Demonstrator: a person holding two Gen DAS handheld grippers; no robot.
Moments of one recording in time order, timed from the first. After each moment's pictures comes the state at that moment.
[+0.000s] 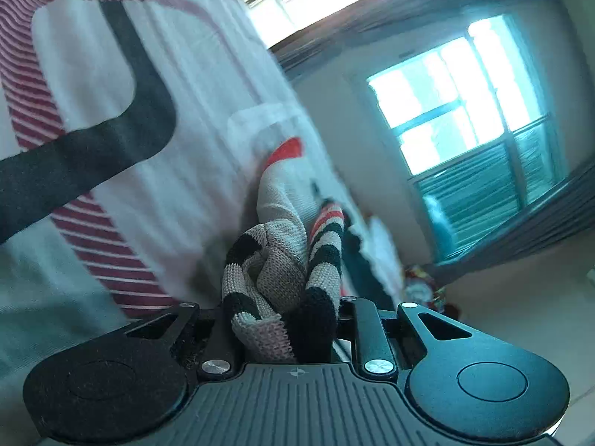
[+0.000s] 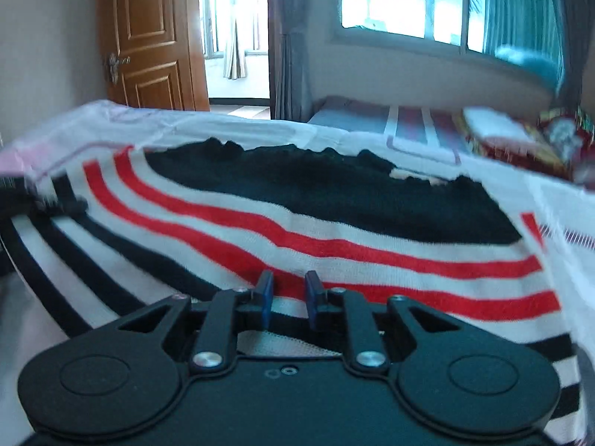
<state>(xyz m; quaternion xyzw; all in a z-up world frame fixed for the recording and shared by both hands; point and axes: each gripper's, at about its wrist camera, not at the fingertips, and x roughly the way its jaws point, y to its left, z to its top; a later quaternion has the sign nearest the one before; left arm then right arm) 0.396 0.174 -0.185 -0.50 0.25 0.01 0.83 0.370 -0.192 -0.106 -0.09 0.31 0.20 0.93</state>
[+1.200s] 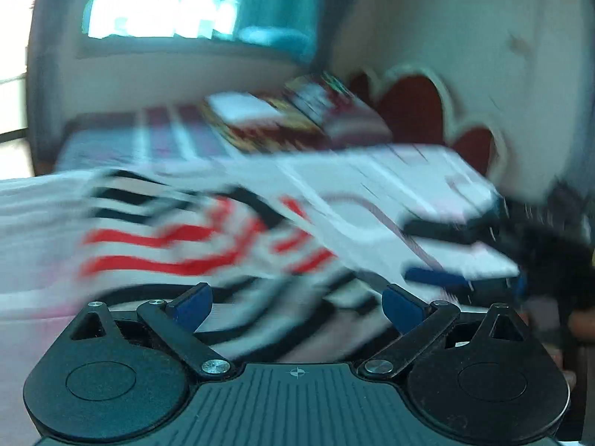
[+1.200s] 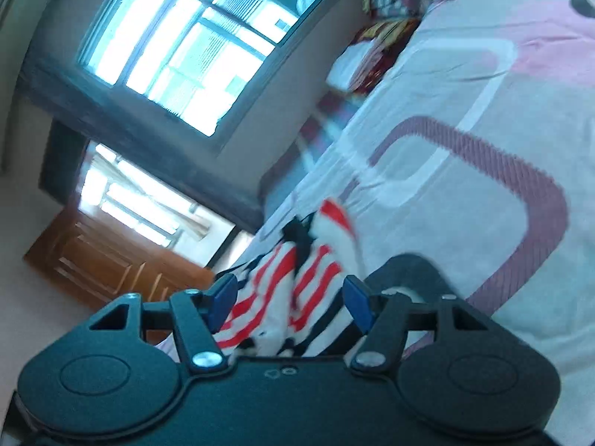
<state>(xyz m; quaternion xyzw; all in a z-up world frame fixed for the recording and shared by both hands) 0.401 -0.087 -0.023 -0.04 0.31 -0.22 0.93 0.323 -0.441 -0.070 0.41 0.28 0.13 0.86</state>
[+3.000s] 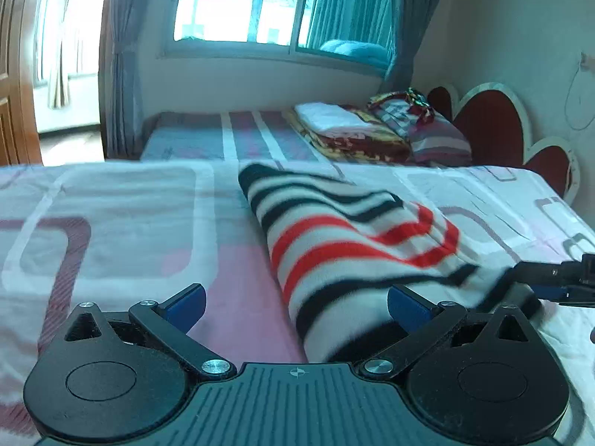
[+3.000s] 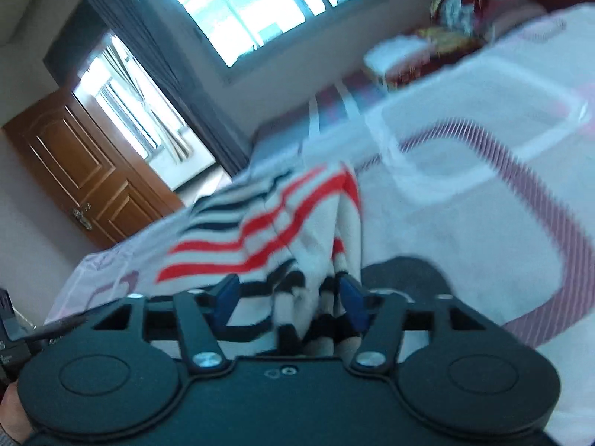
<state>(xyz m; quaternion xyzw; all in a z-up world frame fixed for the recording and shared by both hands) 0.445 -0.051 -0.067 -0.04 0.32 -0.12 0.94 0.331 -0.407 -0.068 0.23 0.32 0.14 0.91</state>
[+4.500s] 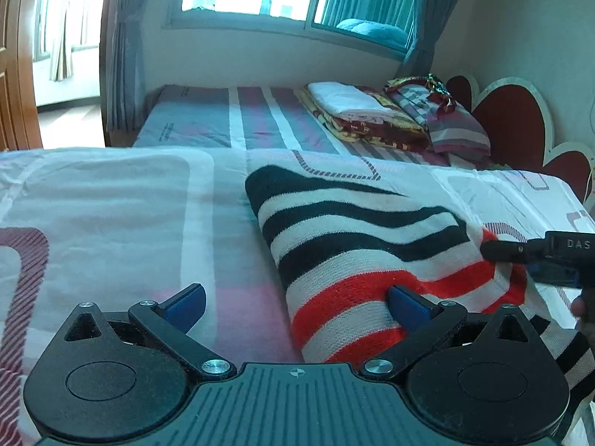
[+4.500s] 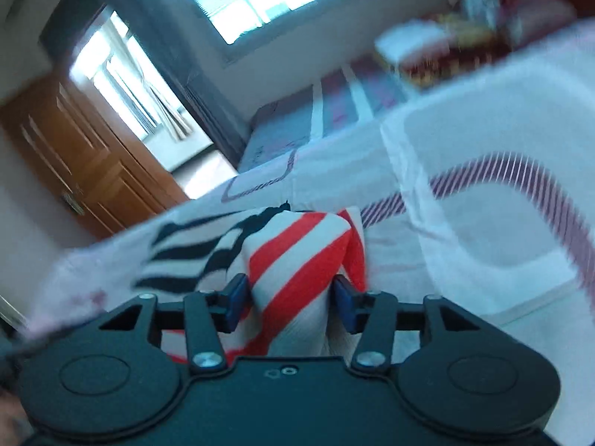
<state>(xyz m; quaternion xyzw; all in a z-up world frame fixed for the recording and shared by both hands) 0.549 -0.056 -0.092 -0.05 0.35 -0.10 0.93 0.474 -0.410 -0.095 0.24 0.36 0.16 0.89</state>
